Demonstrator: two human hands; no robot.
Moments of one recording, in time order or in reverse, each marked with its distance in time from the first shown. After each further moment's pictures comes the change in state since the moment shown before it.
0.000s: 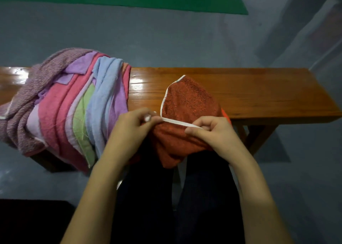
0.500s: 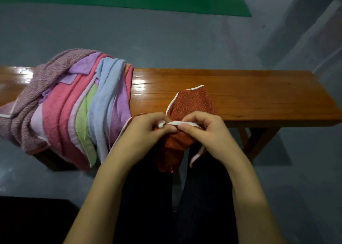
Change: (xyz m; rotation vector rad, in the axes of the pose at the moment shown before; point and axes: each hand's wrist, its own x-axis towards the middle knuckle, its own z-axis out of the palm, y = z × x) left_hand -0.006 0.018 0.007 -0.015 -0.194 0.057; right_hand 0.001 -0.009 0.009 -0.106 -0.022 -0.164
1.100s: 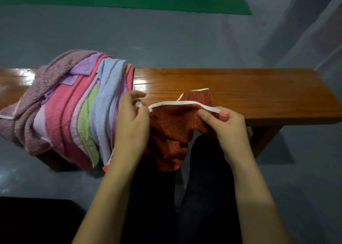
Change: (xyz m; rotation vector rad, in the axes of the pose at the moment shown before) left_hand 0.003 0.010 0.000 -0.216 0.537 -0.182; right_hand -0.001 0.006 -0.007 0.274 0.360 0.083
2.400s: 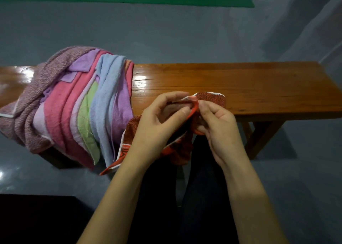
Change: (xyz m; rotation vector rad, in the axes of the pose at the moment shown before) left_hand -0.022 0.015 0.019 -0.479 -0.477 0.018; right_hand -0.015 -0.011 0.022 0.288 -0.147 0.109
